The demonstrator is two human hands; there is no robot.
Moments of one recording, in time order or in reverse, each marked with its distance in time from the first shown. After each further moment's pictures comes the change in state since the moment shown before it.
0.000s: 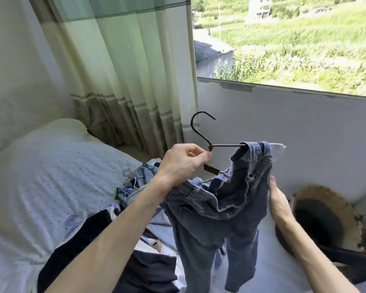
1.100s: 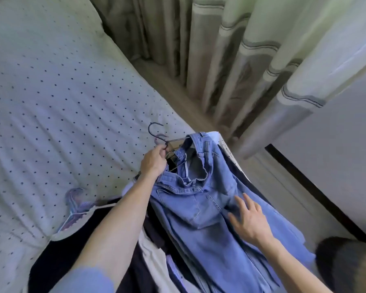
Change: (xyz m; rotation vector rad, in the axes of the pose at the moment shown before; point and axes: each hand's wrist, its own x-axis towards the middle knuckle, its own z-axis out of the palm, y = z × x) left_hand 0.319 -0.608 -0.136 0.188 0.149 -0.715; right_hand 0.220 0.067 0.488 -1.184 -0.713 -0.140
